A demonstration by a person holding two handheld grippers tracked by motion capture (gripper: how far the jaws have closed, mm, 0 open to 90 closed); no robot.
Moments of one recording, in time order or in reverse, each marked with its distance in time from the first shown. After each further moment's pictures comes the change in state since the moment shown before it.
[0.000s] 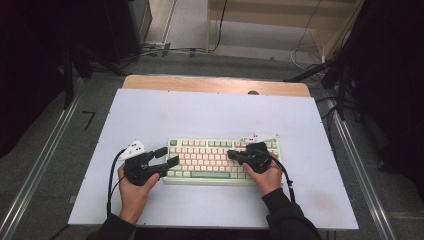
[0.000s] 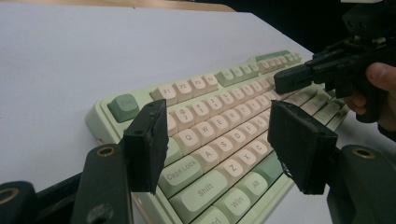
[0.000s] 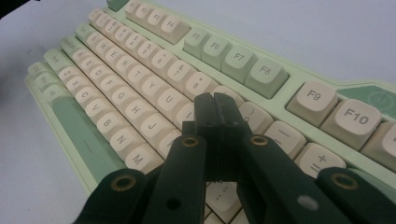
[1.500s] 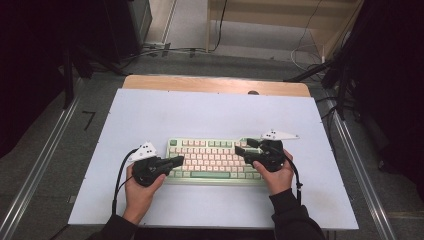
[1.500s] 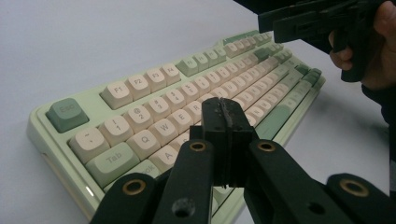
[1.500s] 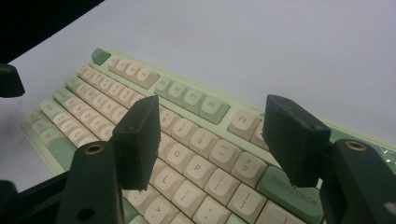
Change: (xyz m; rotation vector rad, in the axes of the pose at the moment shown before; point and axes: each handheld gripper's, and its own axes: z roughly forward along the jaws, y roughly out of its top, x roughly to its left) left arm -0.015 0.003 0.015 0.062 -0.102 0.076; right arm -0.007 0.003 -0.037 -0.150 -0.095 0.069
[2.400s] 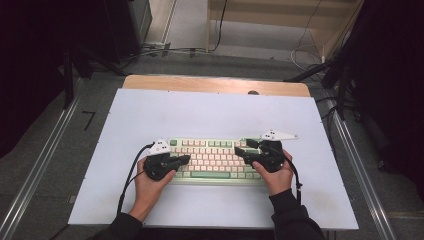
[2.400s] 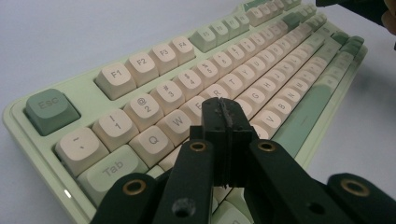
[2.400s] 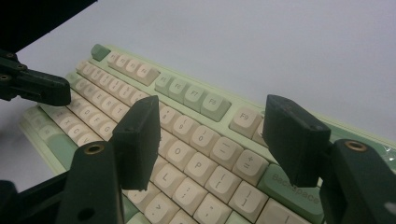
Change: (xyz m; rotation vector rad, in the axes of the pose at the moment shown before) left arm 0.006 0.000 0.032 0.124 0.047 0.035; right arm 0.001 0.000 0.001 0.013 -0.002 -0.008
